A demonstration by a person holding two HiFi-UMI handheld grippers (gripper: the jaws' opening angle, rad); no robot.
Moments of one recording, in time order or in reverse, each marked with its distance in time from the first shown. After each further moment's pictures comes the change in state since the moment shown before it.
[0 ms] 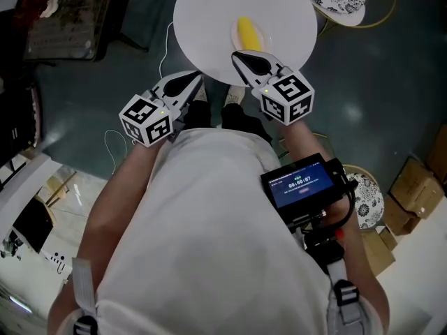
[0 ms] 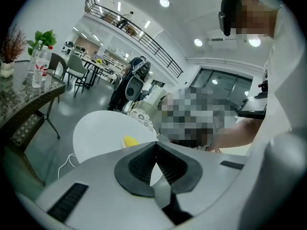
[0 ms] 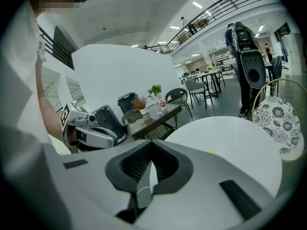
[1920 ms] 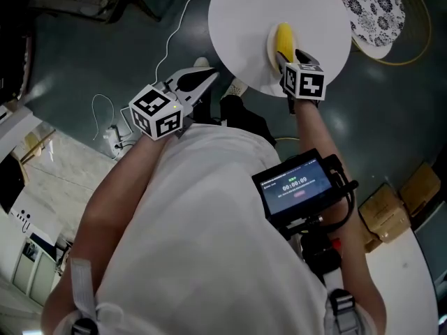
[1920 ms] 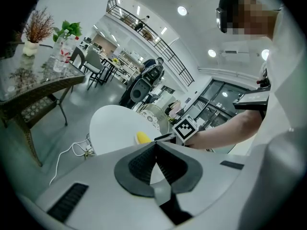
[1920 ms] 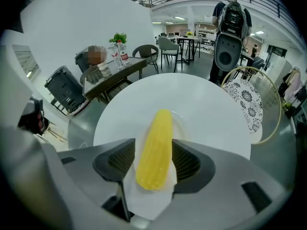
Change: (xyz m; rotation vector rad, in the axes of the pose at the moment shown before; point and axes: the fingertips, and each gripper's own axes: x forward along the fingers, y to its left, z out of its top) left arm -0.018 0.033 -0.026 -0.154 -0.070 0.055; right arm 0.027 -0.131 -0.105 0.058 0.539 -0.409
